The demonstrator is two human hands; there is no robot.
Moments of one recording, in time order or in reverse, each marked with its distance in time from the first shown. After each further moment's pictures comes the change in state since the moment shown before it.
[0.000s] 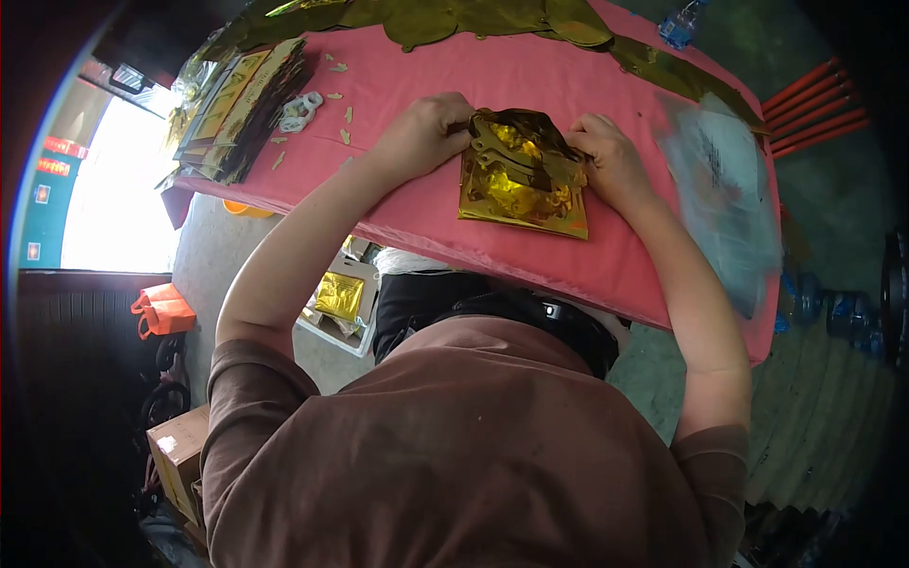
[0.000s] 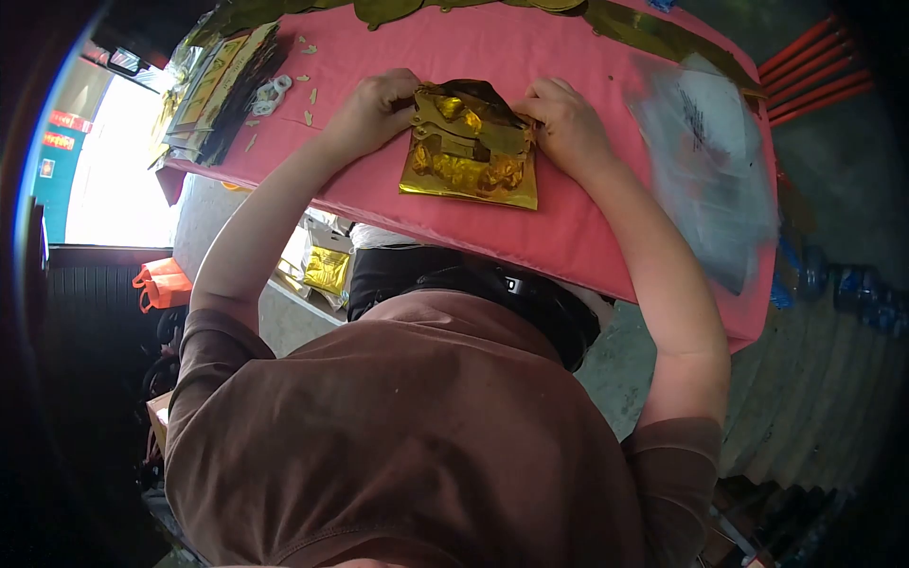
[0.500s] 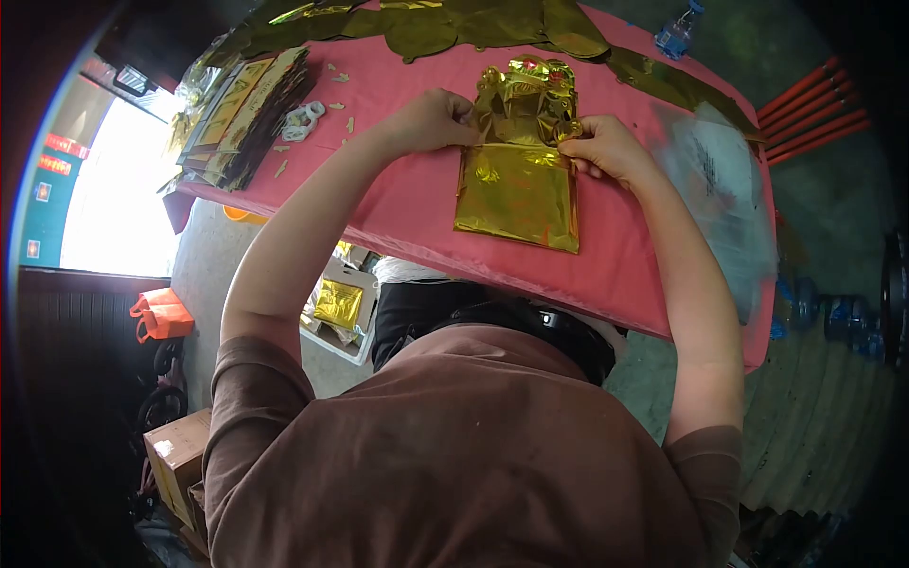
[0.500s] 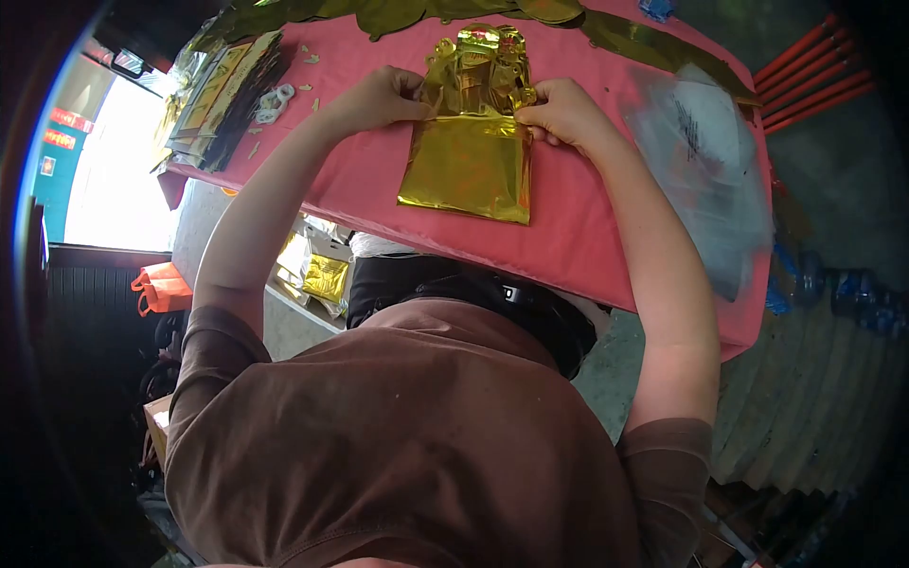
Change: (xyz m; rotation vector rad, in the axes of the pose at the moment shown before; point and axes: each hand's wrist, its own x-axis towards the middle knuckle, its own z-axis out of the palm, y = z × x) left_hand 0.028 -0.015 -0.008 -0.269 -0.298 -0.541; right_hand 0.034 0.007 -0.018 0.679 -0.370 0.911
